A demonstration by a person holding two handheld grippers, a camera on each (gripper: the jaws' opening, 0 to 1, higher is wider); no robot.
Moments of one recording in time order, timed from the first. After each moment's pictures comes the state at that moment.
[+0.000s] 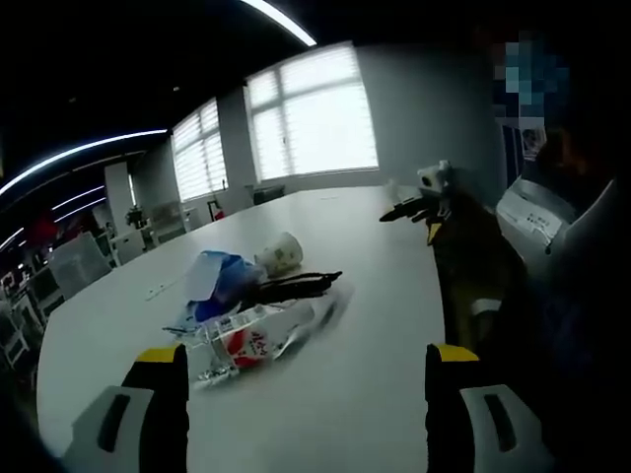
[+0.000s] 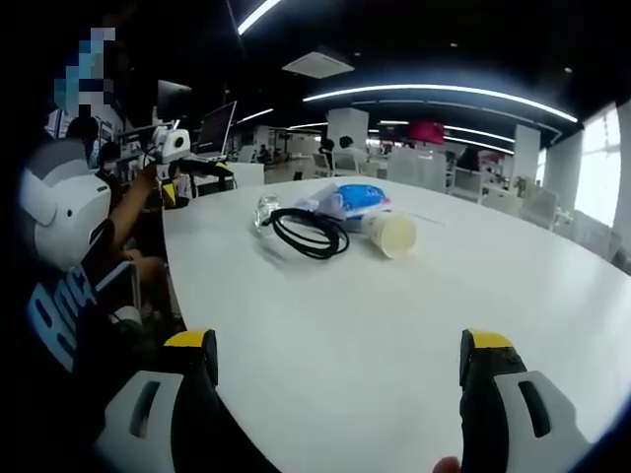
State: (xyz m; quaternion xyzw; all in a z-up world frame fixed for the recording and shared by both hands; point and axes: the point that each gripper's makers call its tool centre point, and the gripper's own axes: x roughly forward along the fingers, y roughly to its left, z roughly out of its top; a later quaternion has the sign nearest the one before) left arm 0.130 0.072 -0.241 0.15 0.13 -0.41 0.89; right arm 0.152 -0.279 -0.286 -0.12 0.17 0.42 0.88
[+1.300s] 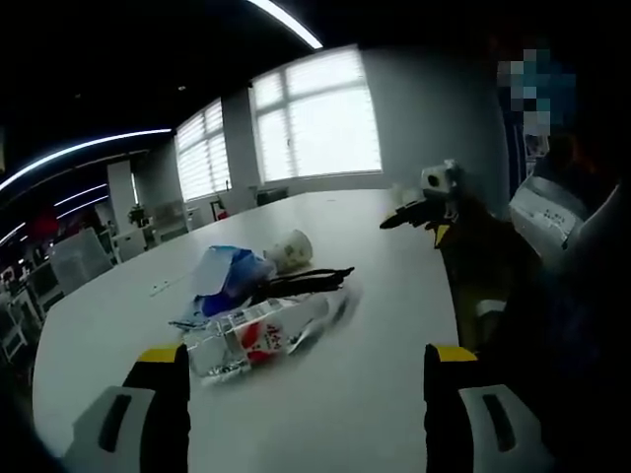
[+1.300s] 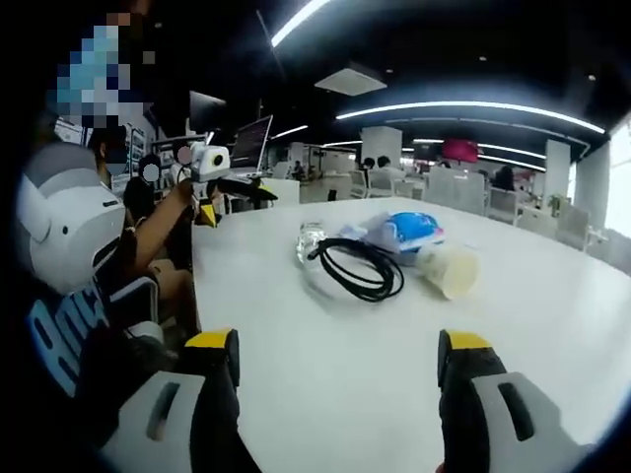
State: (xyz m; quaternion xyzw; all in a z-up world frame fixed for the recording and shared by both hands) left arm 0.142 0.083 -0.250 0.14 0.13 -0.41 0.89; right arm 0.145 -0.205 -0.273 -0.11 0.13 0.50 0.85
